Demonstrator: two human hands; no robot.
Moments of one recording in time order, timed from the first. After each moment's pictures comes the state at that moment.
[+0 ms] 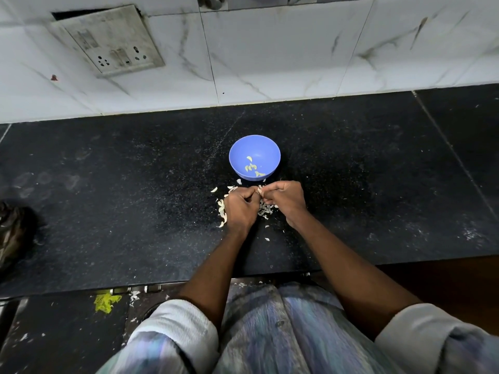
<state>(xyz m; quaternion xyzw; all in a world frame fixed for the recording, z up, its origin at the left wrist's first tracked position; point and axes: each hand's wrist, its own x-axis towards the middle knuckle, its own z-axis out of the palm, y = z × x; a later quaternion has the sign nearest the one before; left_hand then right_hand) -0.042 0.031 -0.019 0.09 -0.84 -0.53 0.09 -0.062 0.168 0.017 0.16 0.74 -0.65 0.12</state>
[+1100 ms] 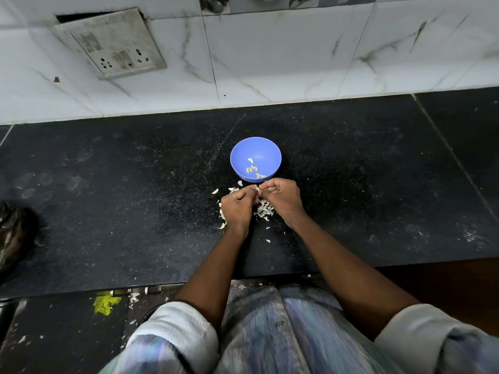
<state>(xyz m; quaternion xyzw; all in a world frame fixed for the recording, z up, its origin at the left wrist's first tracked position) -0.041 0.036 -0.002 0.22 -0.66 -0.71 0.04 -0.065 0.160 0.015 0.10 0.79 -0.61 0.07</state>
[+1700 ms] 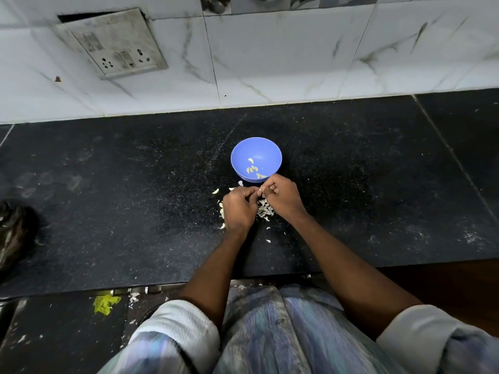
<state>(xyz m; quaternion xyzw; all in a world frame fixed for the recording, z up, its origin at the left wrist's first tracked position) -0.040 0.025 -0.001 0.06 -0.87 -0.47 0.12 -0.073 0.161 0.015 0.03 0.87 -0.49 0.05</state>
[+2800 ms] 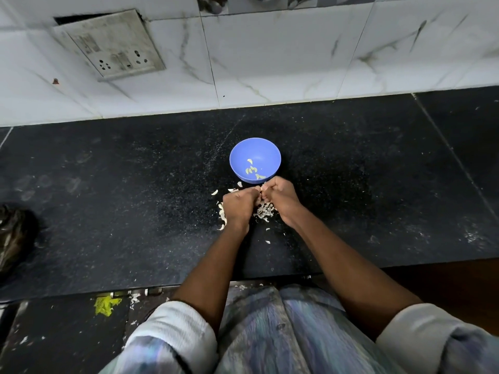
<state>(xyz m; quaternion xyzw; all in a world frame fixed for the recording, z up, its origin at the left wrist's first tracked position) -0.054 0.035 0.004 0.25 -0.66 -0.70 -0.01 -0.078 0.156 0.010 0.15 0.71 -0.68 0.15</state>
